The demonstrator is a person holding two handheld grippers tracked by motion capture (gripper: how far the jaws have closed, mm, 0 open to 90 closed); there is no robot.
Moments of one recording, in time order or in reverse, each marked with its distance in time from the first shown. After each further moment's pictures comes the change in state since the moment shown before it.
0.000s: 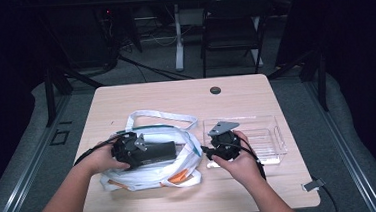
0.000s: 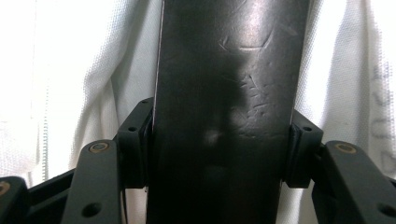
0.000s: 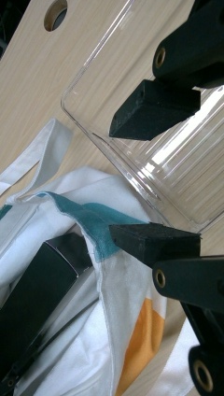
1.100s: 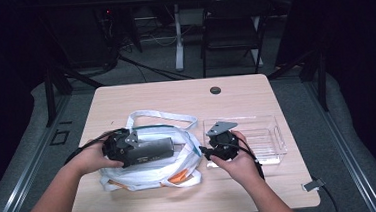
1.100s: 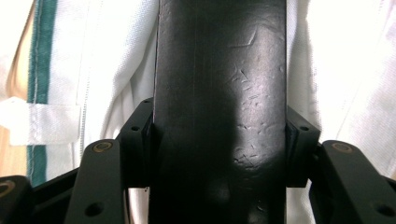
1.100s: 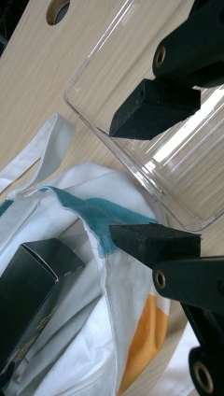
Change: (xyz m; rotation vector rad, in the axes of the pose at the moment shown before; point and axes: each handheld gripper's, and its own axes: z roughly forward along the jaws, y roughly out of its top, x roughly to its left) left arm -0.004 -0.006 -0.041 -0.061 0.009 -0.004; right arm 0.002 0.002 0.003 0.001 0.011 -0.008
